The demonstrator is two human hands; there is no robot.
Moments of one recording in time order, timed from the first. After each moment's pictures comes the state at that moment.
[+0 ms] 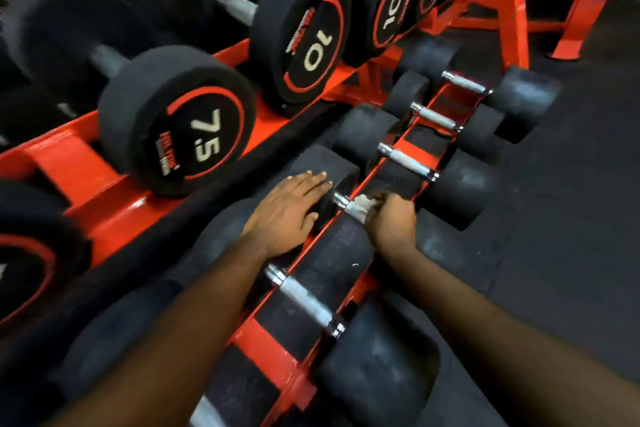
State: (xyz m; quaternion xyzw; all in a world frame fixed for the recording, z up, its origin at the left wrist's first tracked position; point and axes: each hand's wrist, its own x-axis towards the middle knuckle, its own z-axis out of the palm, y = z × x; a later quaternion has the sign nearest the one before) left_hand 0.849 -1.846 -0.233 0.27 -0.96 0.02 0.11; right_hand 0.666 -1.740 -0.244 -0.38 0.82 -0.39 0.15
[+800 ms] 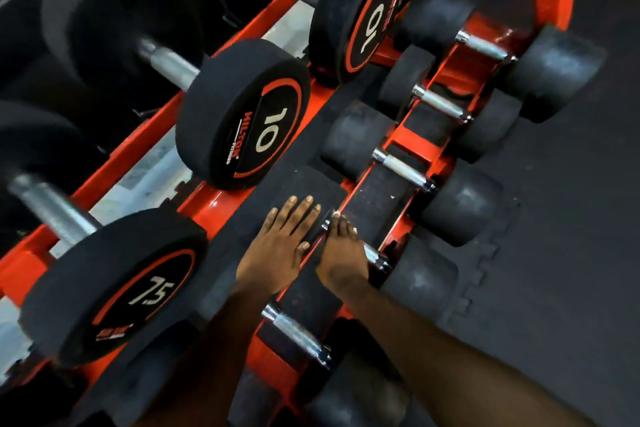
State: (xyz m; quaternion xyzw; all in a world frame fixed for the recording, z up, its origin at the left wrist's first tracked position) left_hand 0.811 -1.869 -0.230 0.35 -0.93 -0.03 -0.04; right_hand 0.672 -1.800 -0.248 -0.53 0.78 -0.12 0.31
